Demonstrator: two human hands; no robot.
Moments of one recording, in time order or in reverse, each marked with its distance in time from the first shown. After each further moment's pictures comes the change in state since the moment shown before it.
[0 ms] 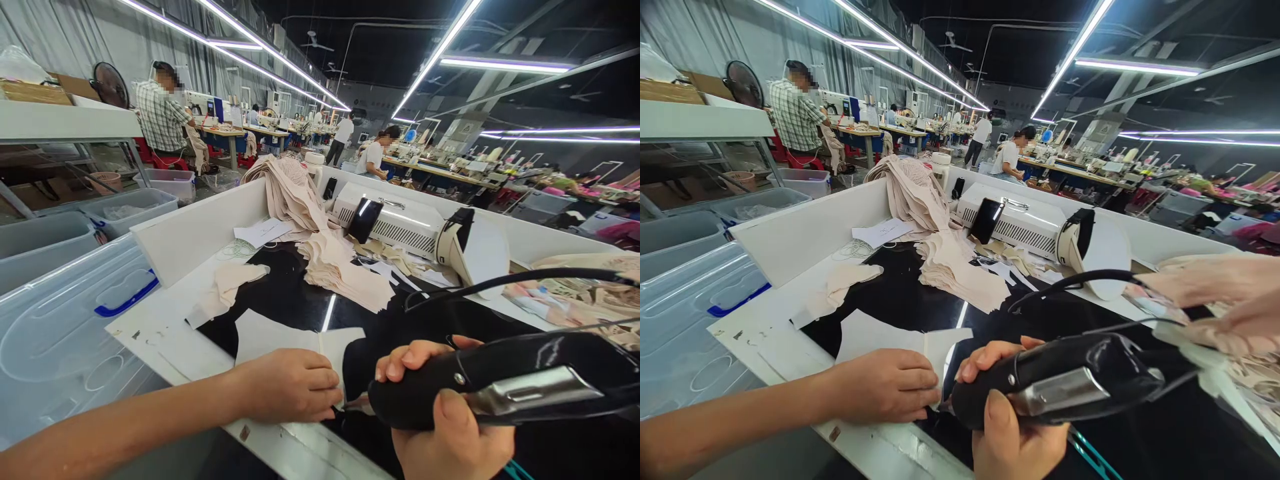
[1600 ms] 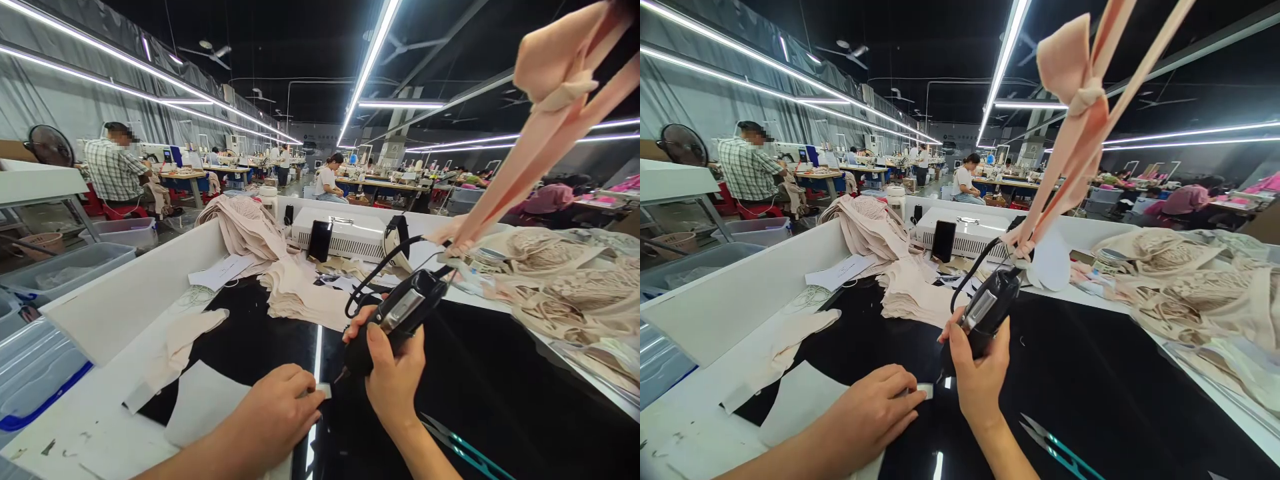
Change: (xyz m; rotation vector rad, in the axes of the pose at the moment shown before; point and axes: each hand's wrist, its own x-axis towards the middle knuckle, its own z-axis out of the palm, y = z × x) left_hand 0.021 -0.007 0.004 -0.055 -0.091 -0.411; right_hand 0.052 0.052 -0.022 -0.079 -0.030 -0.059
